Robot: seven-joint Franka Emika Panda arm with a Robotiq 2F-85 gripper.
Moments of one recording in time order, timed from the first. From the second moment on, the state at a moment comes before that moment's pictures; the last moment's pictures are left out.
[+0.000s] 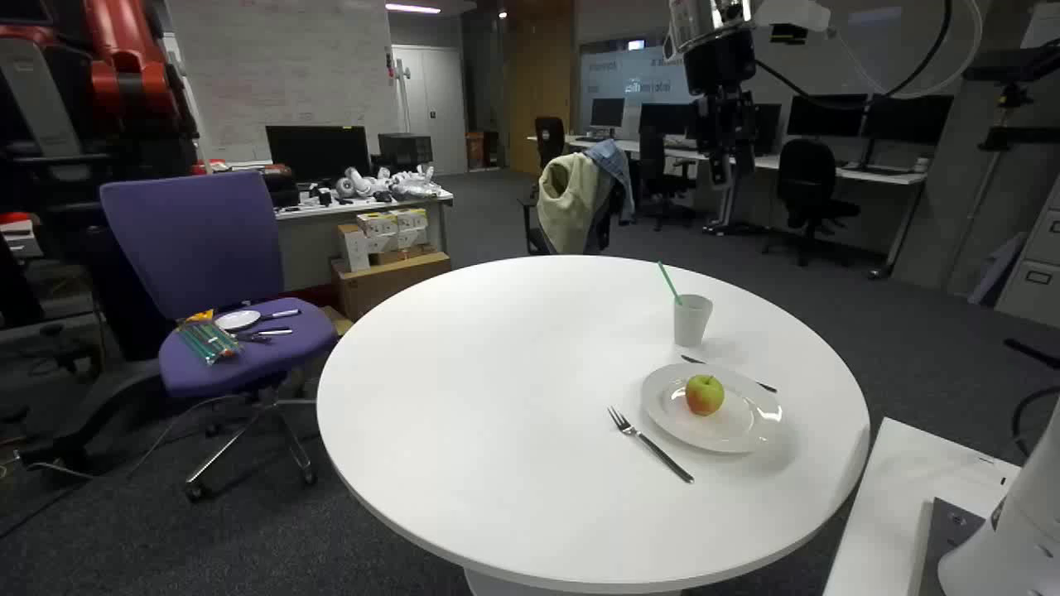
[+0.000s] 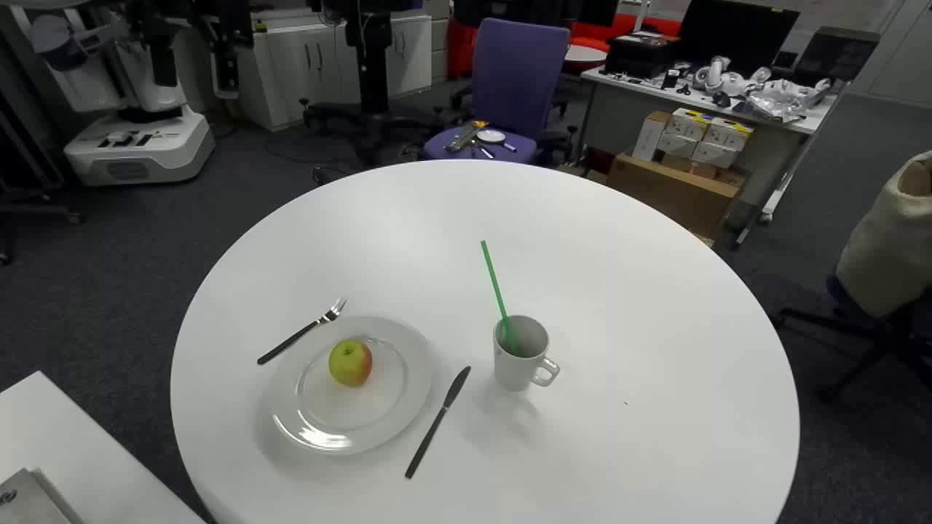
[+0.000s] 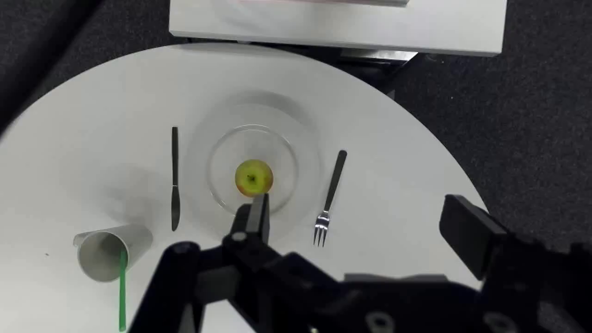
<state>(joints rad) 0.00 -0.30 -0.01 -2.00 -0.06 1.42 -0.08</state>
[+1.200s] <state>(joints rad) -0.05 -0.27 -0.11 -2.29 -0.13 1.99 -0.08</state>
